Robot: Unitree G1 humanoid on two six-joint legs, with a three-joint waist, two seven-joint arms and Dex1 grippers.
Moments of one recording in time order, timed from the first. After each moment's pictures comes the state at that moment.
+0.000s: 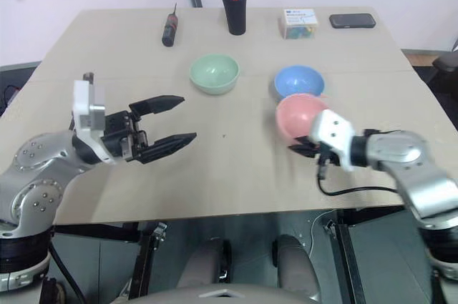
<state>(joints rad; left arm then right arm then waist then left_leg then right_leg) -0.21 0.76 0.26 -0.44 -0.80 0.51 -0.96 -0.33 -0.73 0.15 -0.46 0.26 0.57 0.92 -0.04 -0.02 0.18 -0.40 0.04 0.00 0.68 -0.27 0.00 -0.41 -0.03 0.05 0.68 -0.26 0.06</state>
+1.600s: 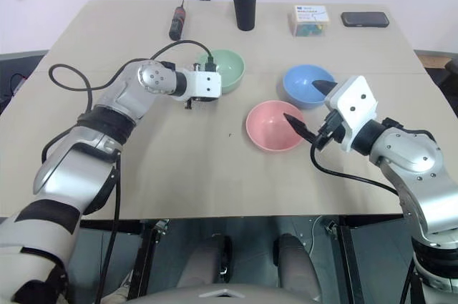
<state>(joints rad) -1.15 0.57 -0.52 0.84 0.35 -0.21 -0.92 -0.26 -0.67 -0.14 -0.69 0.39 0.69 0.57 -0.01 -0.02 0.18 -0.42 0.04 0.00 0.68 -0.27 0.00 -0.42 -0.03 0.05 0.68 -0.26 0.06</state>
